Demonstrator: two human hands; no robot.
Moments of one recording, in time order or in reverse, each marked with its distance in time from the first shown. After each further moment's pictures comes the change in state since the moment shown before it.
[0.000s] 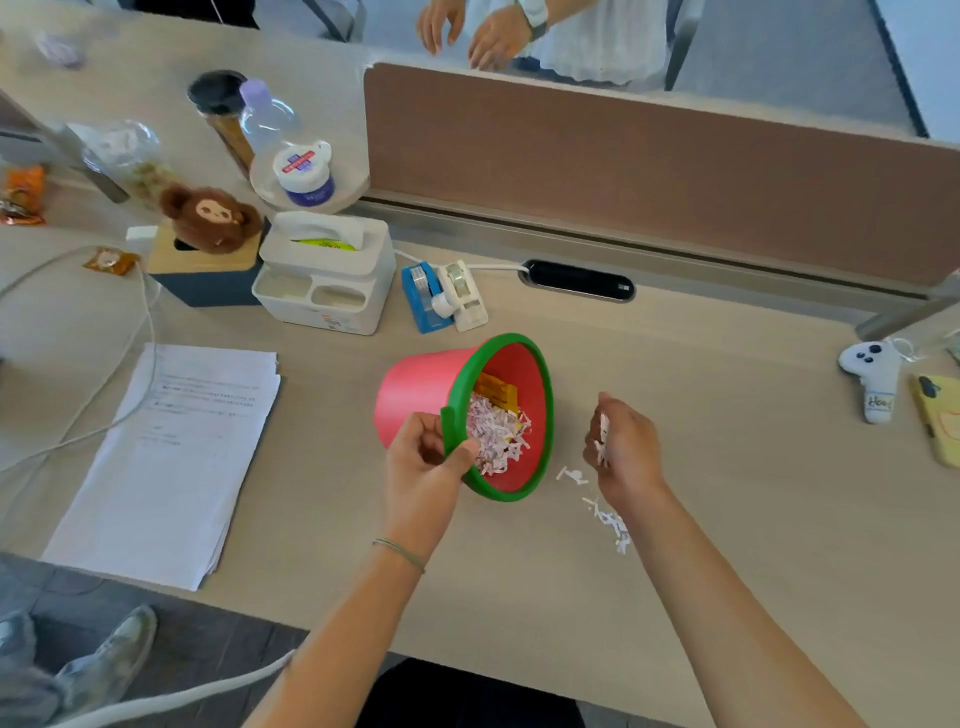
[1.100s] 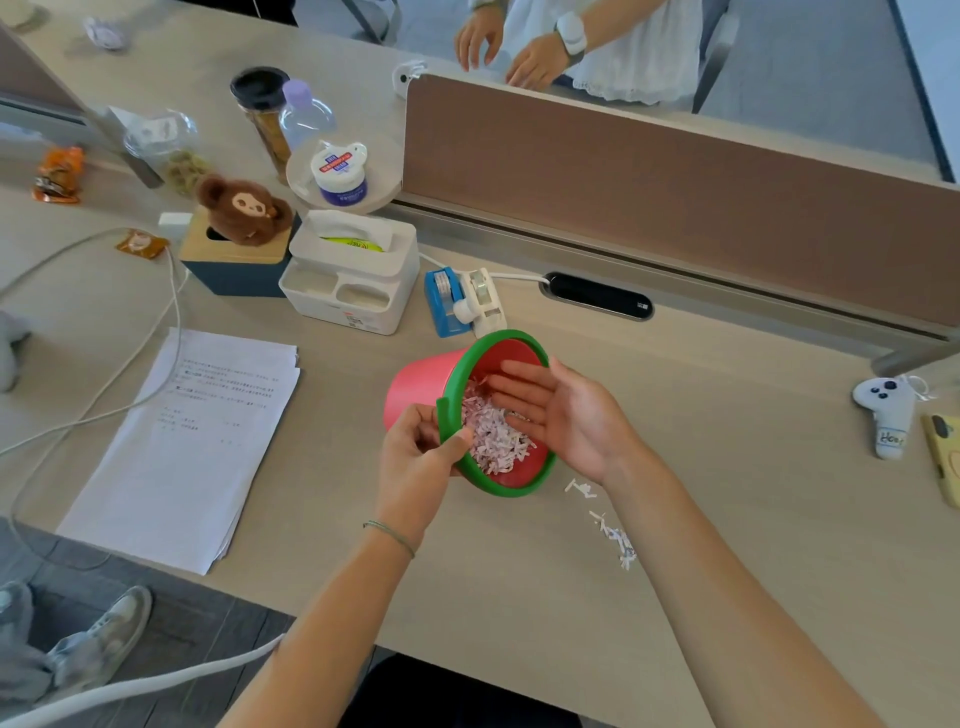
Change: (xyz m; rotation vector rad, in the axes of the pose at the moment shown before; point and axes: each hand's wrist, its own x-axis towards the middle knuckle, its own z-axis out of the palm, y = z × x) left_hand 0.018 0.007 -0.017 -0.083 0.023 -0.085; right_hand -0.015 -0.043 0.062 -0.015 -0.735 0.236
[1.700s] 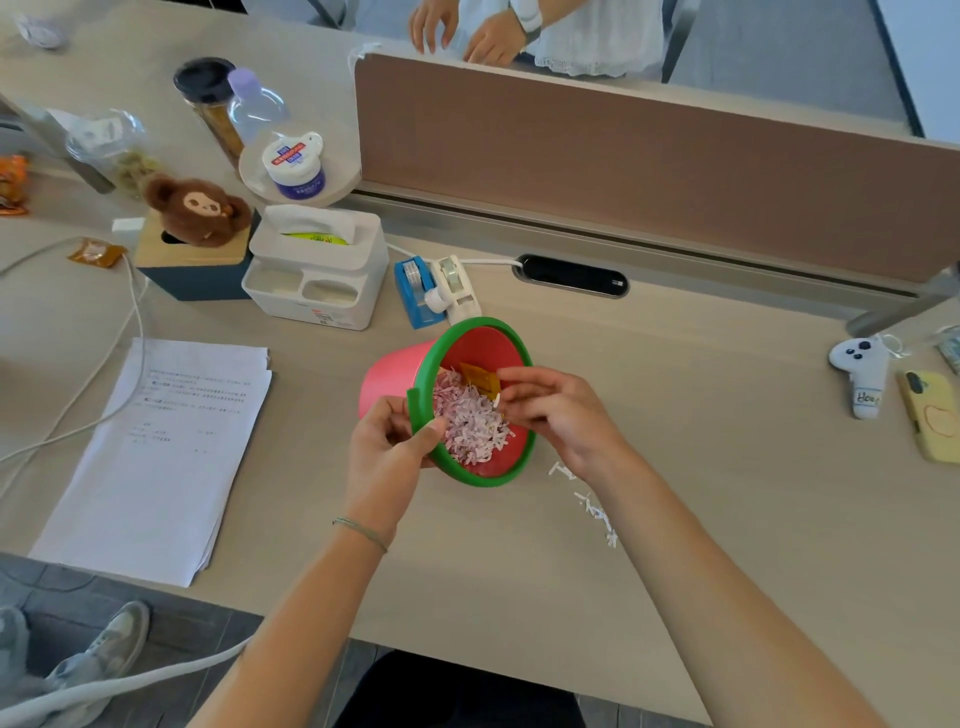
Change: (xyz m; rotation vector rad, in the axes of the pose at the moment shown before) left_hand 0.001 0.002 -0.003 0.017 -0.061 0.021; right_hand -0.013 0.013 -0.012 -0.223 0.247 -0.156
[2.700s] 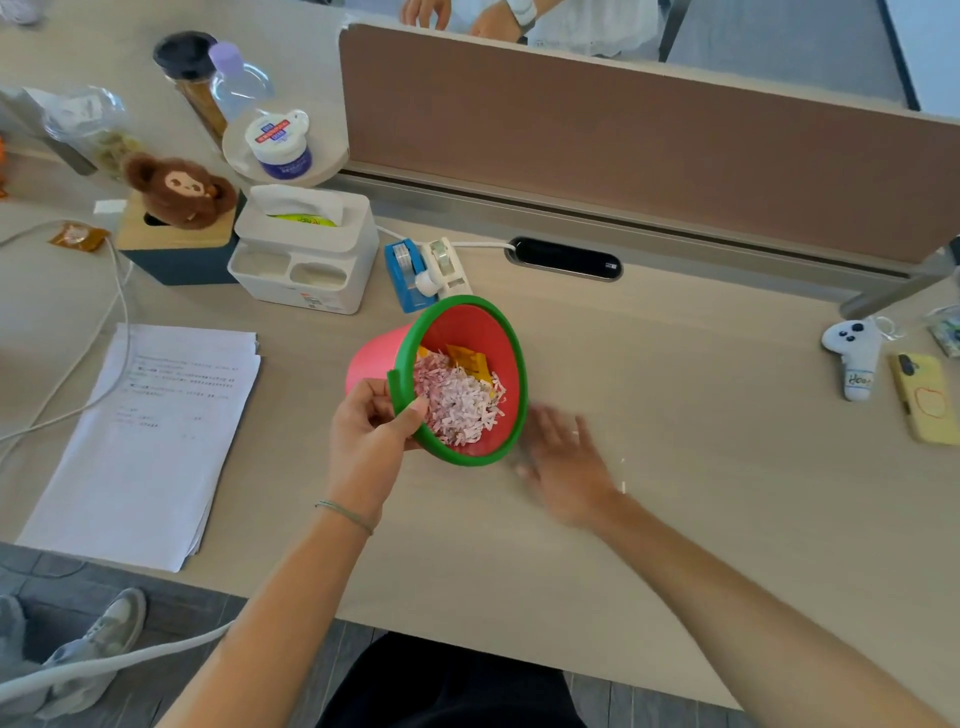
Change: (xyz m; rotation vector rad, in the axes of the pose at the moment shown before) left_hand 0.002 -0.004 -0.004 -0.033 0.015 0.018; right_hand 0.014 0.127 -0.066 -1.685 -0.100 -0.160
